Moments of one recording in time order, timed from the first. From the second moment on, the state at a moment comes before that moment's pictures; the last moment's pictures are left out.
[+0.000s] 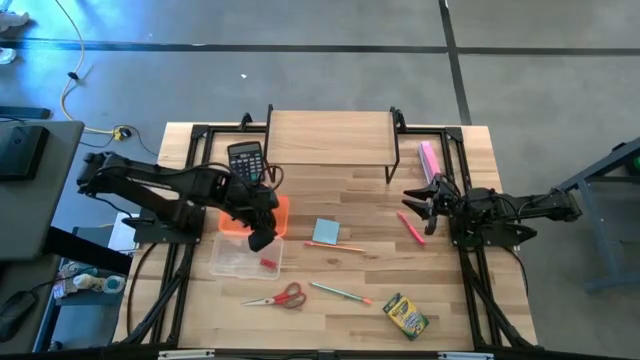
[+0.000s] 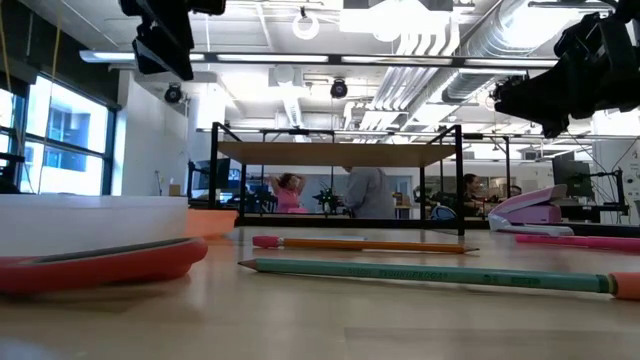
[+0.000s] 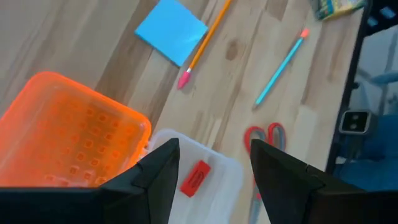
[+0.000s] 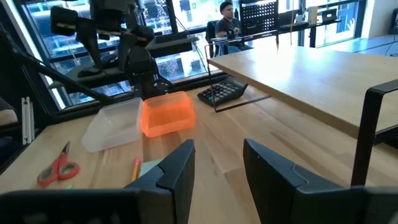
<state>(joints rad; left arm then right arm) -0.01 1.24 1.07 -0.84 0.07 -0.61 0.12 0.05 0.06 -0.08 0.37 0.18</state>
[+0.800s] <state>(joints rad) -0.01 1.24 1.07 -0.80 0.03 -0.70 0.12 0.05 0.17 0.01 0.32 0.47</state>
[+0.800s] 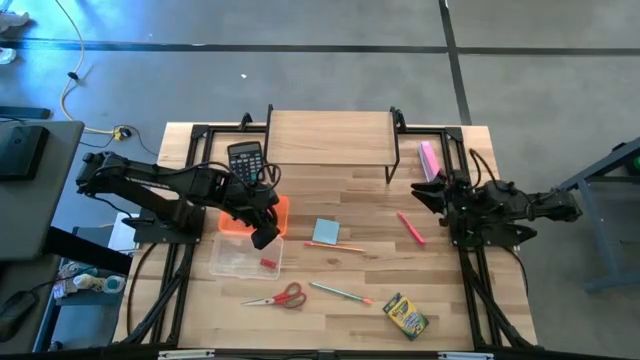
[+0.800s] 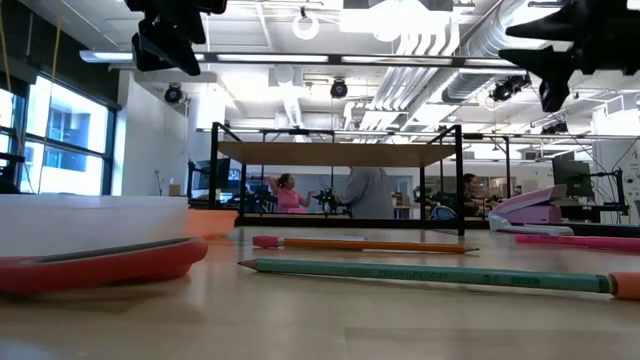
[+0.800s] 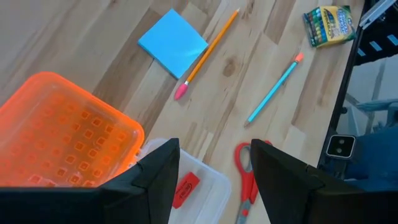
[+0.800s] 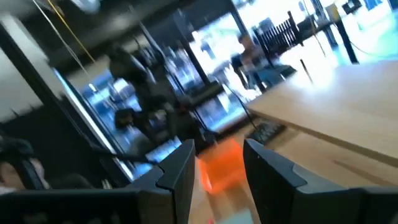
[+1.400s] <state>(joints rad) -0.01 1.24 1.07 -0.80 0.07 -0.61 0.12 0.56 0.67 -1.03 0.06 1.01</state>
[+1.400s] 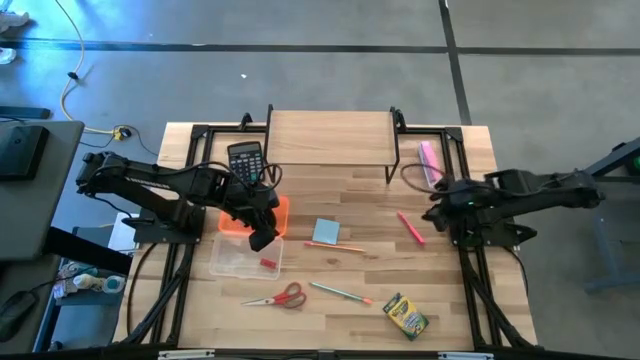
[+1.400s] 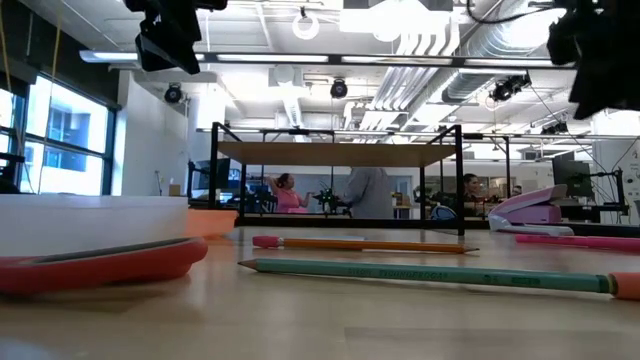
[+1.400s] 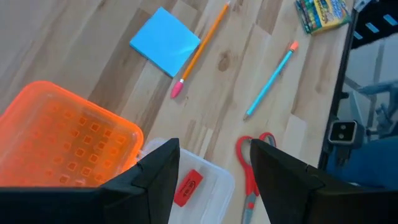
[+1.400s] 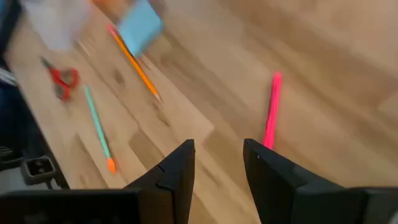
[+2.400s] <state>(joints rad) -0.01 1.24 1.07 -0.81 0.08 -0.49 0.15 1.07 0.66 -0.99 -0.05 1.04</state>
